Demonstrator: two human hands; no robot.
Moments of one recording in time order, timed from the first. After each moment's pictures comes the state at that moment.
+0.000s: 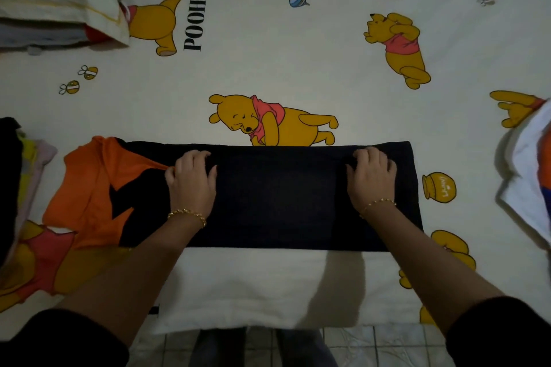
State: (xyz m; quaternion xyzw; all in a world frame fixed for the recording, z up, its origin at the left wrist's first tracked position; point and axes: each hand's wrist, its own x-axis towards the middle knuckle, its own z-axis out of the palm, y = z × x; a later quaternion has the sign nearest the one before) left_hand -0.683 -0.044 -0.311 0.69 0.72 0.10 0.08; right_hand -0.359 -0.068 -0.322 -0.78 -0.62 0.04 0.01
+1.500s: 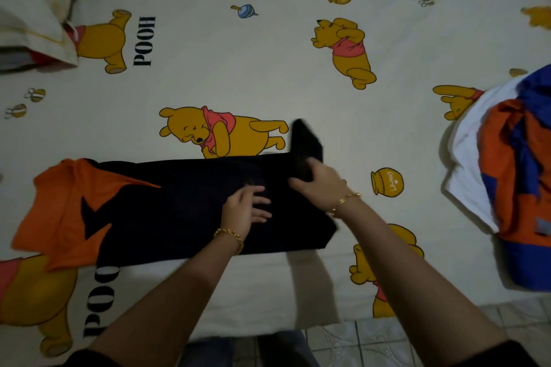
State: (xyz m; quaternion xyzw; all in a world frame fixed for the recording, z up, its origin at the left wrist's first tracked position) left_hand -0.517 -0.087 -0.302 0.32 0.65 0.28 0.63; right_hand -0.346 -0.075 -0.247 -0.72 -0.51 0.44 0.13
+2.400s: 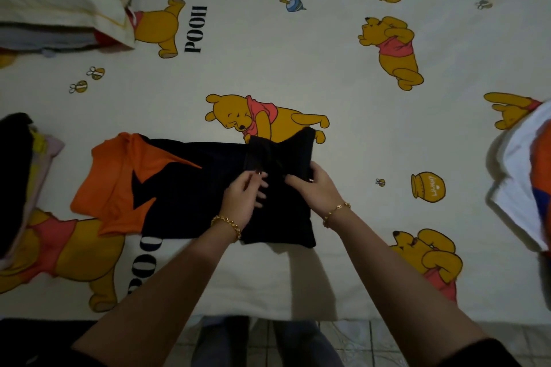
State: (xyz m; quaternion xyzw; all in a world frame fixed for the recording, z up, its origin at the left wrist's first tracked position) left_hand -0.587 -0.089 -0.269 0.41 0.66 0.29 0.56; right_hand -0.431 -0.084 -0.267 -0.67 -0.38 0.57 0.29
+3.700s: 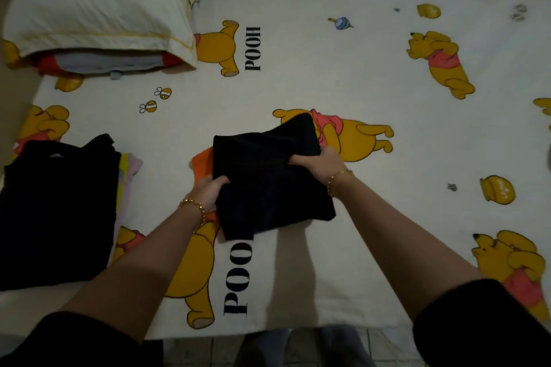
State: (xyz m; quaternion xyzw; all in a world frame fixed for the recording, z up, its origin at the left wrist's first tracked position) left_hand -0.815 -0.021 -0.265 0.27 0.71 0.22 0.61; right_hand -0.584 -0.013 -0.229 -0.71 -0.34 0.55 0.27
